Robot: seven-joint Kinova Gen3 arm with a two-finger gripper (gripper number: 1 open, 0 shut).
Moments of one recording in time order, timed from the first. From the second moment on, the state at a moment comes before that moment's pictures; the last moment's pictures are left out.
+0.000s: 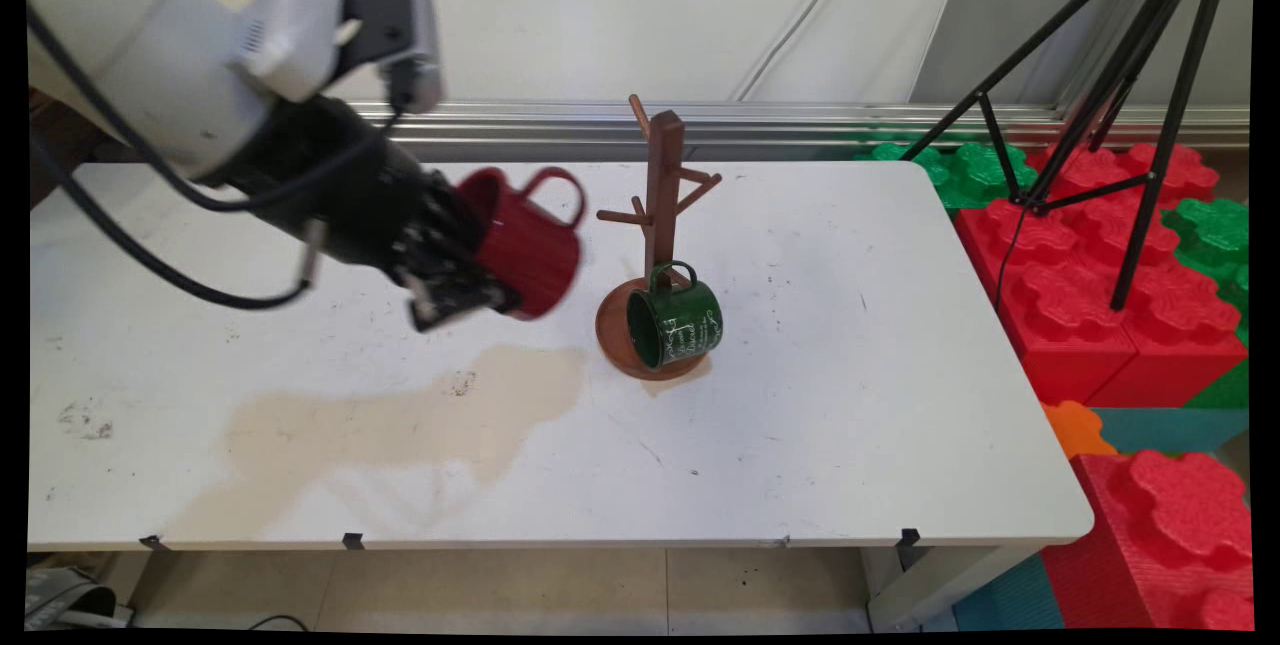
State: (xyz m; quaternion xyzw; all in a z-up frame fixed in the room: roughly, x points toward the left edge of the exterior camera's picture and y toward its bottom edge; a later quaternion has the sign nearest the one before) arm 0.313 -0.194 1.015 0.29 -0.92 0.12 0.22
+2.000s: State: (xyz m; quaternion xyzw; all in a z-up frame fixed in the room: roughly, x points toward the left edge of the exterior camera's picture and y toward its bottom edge) arm 0.449 -0.300 0.894 0.22 -0.97 0.07 0.03
